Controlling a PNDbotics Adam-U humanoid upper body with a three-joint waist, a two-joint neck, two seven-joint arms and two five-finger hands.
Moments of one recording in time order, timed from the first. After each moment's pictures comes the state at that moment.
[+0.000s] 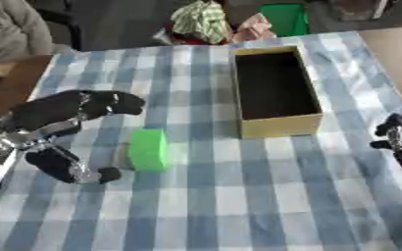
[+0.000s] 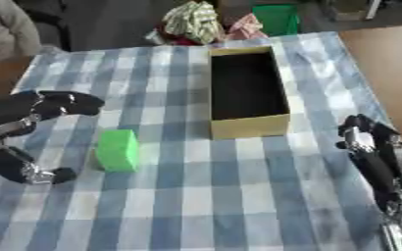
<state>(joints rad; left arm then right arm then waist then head) -0.29 0.65 -0.06 -1.81 -0.46 -0.60 -0.52 -0.18 -0.21 0.03 -1.75 0.02 0.03 -0.09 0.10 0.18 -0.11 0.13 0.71</state>
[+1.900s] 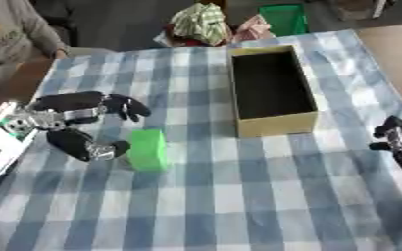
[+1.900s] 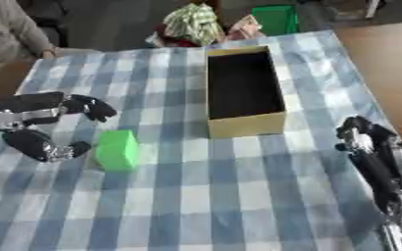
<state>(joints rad) -0.45 0.74 -0.25 -1.59 -0.26 -0.46 -0.65 -0.17 -0.22 0.04 -1.74 0.02 0.03 -0.07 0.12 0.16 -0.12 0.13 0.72</state>
